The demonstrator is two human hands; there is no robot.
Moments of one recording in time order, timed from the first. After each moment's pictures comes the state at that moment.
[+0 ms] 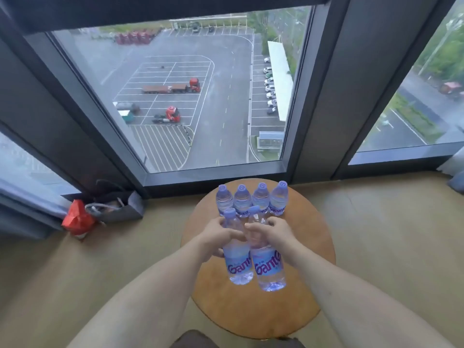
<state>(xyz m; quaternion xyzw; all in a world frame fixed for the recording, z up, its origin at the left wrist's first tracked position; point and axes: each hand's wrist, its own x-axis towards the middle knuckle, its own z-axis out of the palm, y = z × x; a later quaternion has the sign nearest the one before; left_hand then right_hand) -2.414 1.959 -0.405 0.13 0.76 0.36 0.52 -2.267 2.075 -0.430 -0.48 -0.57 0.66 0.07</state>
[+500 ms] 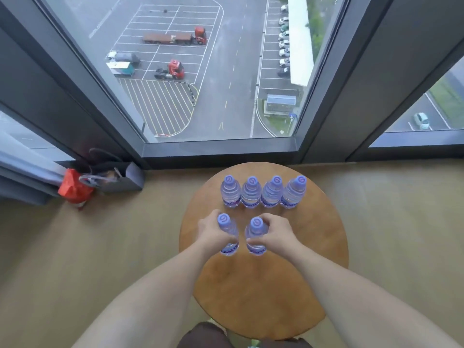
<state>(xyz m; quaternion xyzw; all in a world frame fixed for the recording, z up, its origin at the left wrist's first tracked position) -2.465 1.978 -0.483 0.16 0.87 0.26 0.39 -2.319 2.113 -0.492 -0.43 -0.75 0.49 -0.07</state>
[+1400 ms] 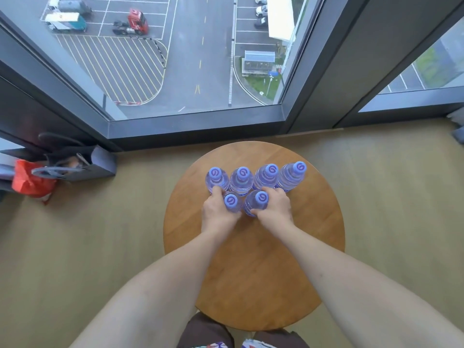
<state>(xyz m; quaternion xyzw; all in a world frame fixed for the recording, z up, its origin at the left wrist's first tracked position) -2.476 2.049 -0.540 0.20 0.88 0.29 0.32 -2.360 2.150 -0.535 -0.54 -0.74 0.40 -0.03</state>
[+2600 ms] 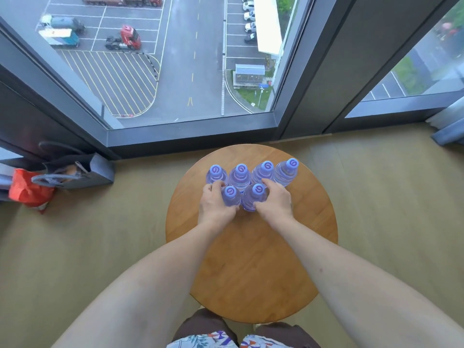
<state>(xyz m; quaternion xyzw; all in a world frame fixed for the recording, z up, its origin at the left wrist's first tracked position) -2.486 2.034 -0.519 0.27 0.86 0.29 0.31 -2.356 2.134 -0.489 -0.57 -0.73 0.38 0.01</state>
